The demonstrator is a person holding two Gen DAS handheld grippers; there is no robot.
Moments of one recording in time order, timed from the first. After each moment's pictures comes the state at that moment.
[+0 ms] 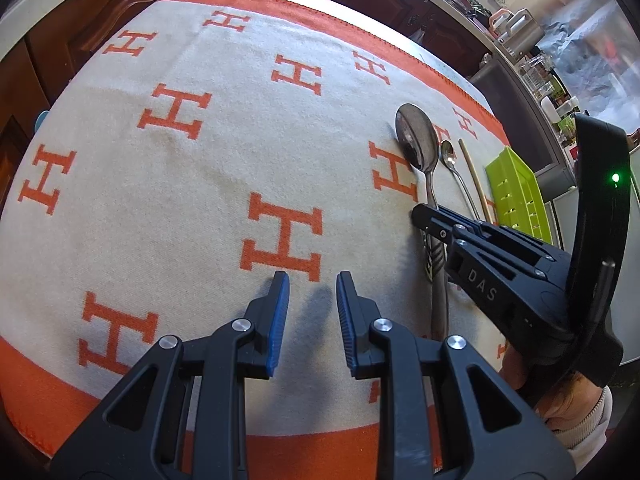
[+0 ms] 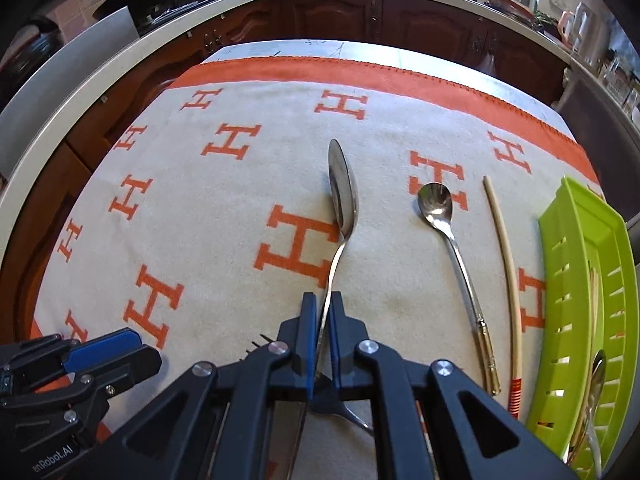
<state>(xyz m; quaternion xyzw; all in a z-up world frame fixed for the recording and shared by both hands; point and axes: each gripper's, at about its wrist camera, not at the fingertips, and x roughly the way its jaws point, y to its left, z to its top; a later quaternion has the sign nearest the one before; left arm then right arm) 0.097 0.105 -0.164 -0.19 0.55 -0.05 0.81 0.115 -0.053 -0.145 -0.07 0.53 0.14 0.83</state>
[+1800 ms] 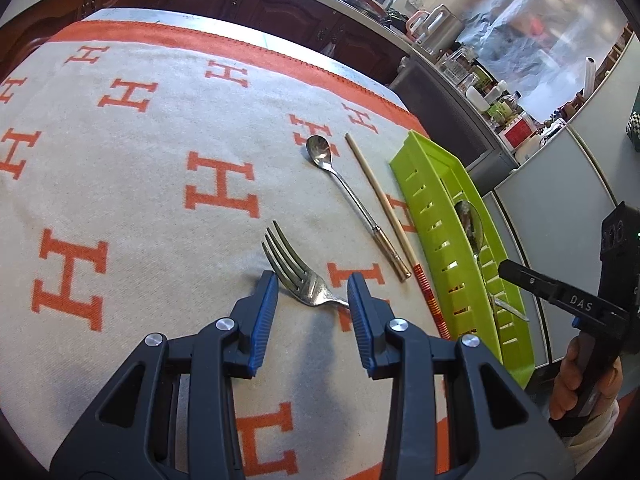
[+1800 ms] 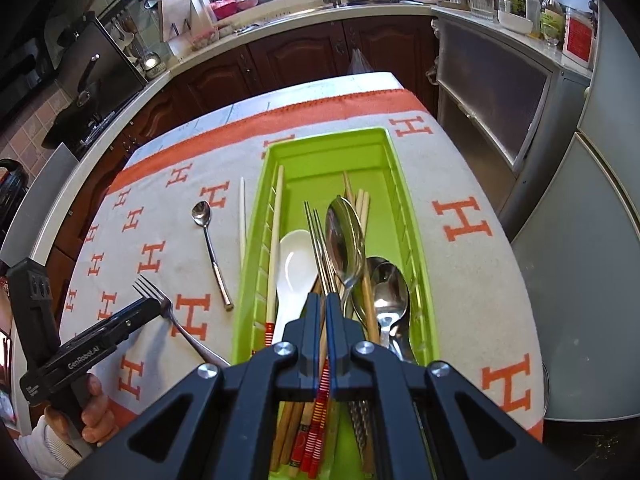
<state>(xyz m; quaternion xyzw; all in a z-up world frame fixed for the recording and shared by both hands) 0.117 0.006 -0.177 -0.18 0.46 -0.17 0.85 0.051 -0.272 -0.090 0.08 0.48 0.05 0.87</state>
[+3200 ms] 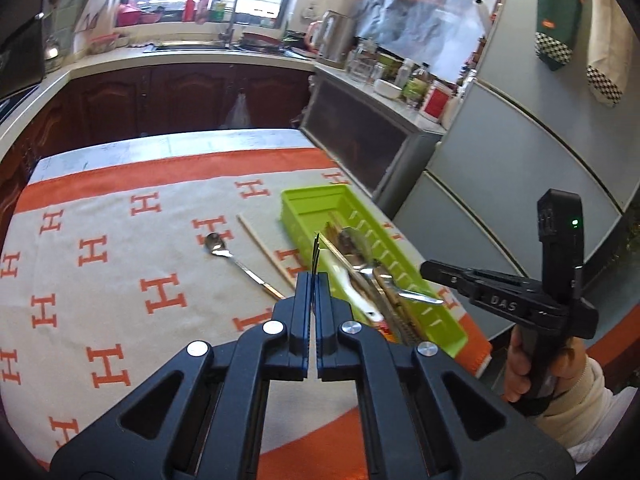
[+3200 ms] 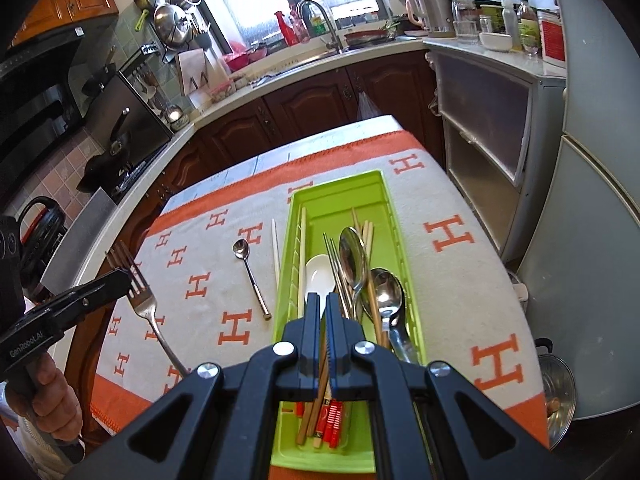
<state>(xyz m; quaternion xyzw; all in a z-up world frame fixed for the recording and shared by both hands) 0.074 -0.050 -0.037 -0.04 0.39 -0.29 0.87 0.001 -0.294 -0.051 0.14 0.40 0.07 0.90</state>
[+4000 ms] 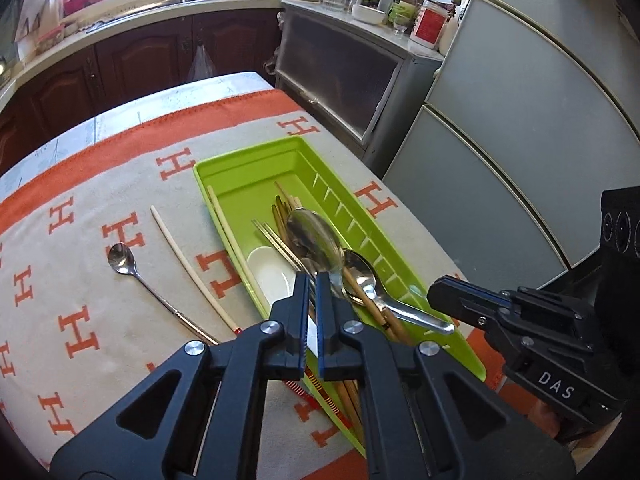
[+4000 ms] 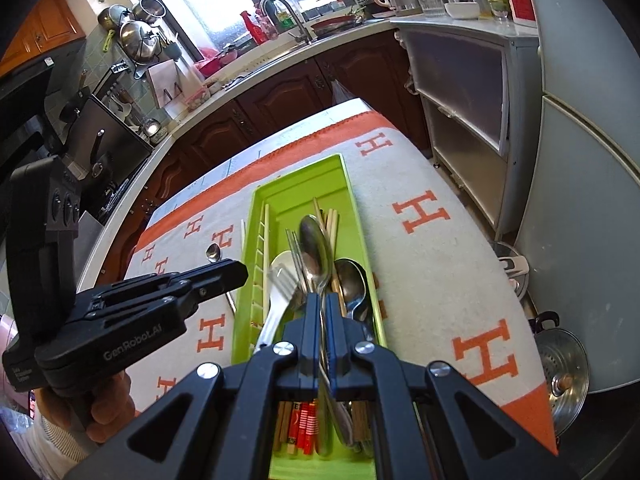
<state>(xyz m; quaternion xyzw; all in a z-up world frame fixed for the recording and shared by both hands) 0.133 -0.187 -0.095 0.05 0.47 -0.29 0.83 0.013 -0.324 -0.081 0.20 0.42 0.05 0.88</state>
